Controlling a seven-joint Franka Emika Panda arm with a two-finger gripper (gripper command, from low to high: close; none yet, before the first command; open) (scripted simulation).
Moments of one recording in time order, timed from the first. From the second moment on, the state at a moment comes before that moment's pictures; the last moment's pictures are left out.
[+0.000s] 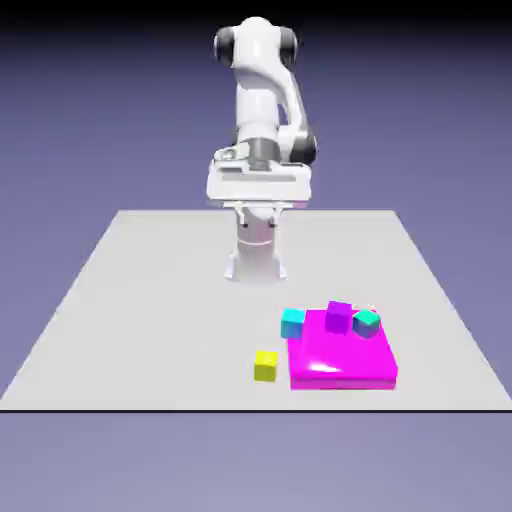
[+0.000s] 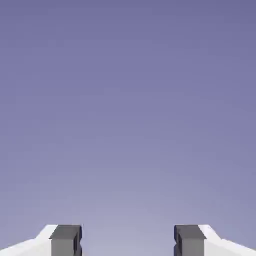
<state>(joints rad) 0.01 -0.53 -0.01 -2.79 0.05 3.00 0.76</state>
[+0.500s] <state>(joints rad) -0.03 -0.05 -0.10 -2.61 0.70 2.57 1.06</state>
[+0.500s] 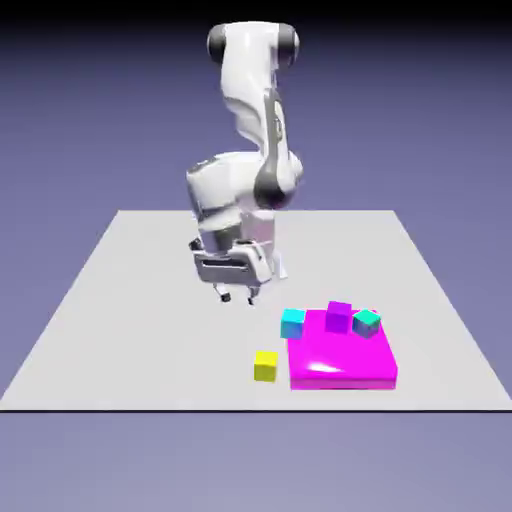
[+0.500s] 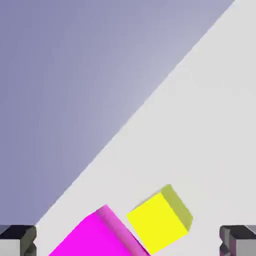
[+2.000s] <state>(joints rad) -0.14 -0.15 0.37 -2.73 1.18 2.24 1.52</state>
